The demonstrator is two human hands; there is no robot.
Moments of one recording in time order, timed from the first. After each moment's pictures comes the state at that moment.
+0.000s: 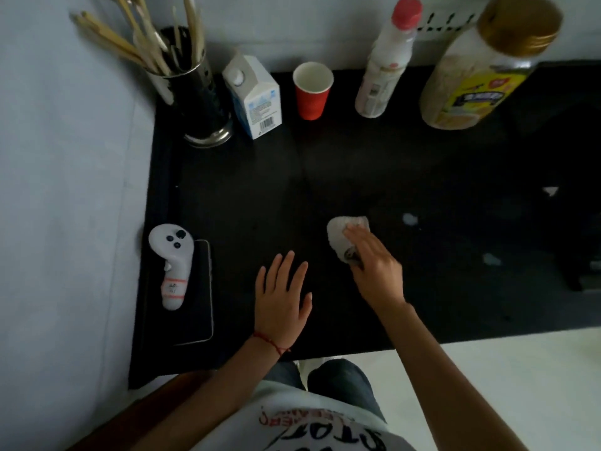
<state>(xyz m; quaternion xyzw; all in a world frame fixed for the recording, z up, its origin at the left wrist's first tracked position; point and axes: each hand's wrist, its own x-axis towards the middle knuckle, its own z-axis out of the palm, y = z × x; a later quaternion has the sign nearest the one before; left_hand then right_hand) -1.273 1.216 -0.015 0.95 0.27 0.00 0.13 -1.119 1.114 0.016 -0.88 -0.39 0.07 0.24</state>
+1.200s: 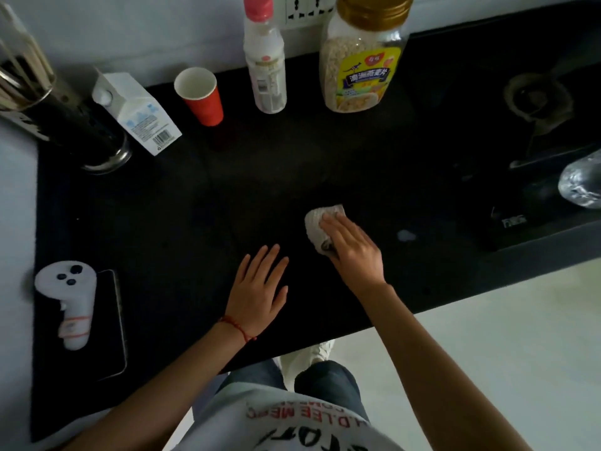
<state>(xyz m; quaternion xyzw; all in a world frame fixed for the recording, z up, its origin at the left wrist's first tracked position) -1.194 1.171 -0.022 0.99 0.09 -0.02 0.09 -1.040 1.018 -0.005 -0.89 -0.40 0.03 0.21</state>
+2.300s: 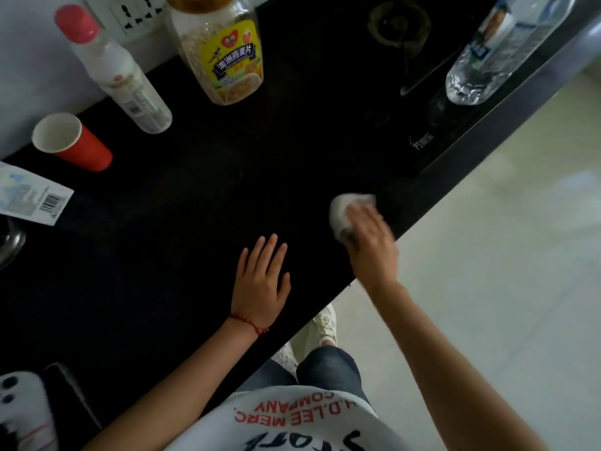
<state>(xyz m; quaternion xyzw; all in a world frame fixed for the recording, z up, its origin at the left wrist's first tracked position) -1.147 1.128 -0.024 0.99 -0.04 -0.03 0.12 -1.077 0.929 -0.016 -0.95 -0.11 -0.13 0.25</state>
